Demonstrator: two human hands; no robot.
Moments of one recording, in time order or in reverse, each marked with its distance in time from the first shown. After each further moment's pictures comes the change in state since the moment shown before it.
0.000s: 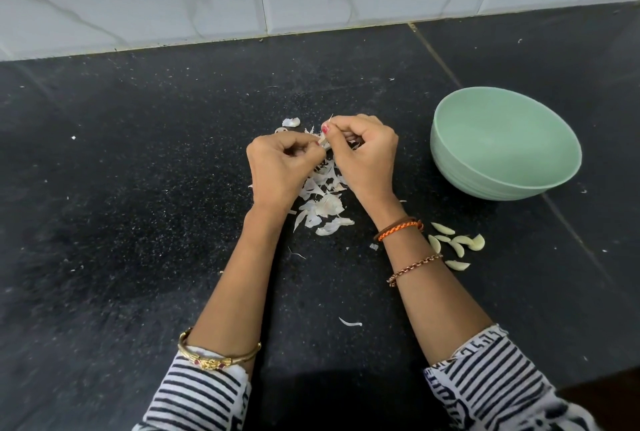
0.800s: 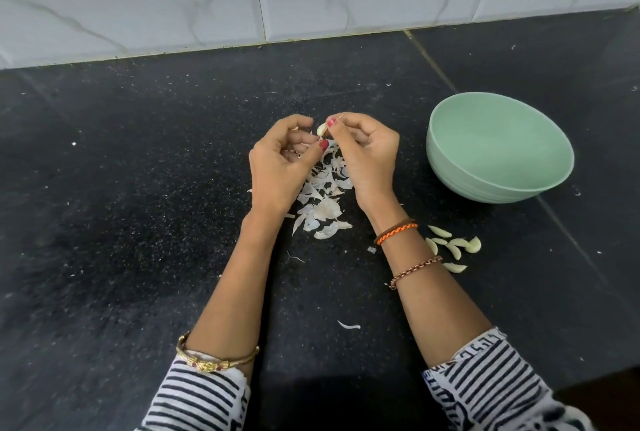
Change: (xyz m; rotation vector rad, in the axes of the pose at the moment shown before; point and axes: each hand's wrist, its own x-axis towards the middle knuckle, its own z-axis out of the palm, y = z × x) left_hand 0.003 -0.004 -0.003 -0.055 -0.080 0.028; right_hand 0.003 -0.007 -0.006 0.451 -0.044 0.304
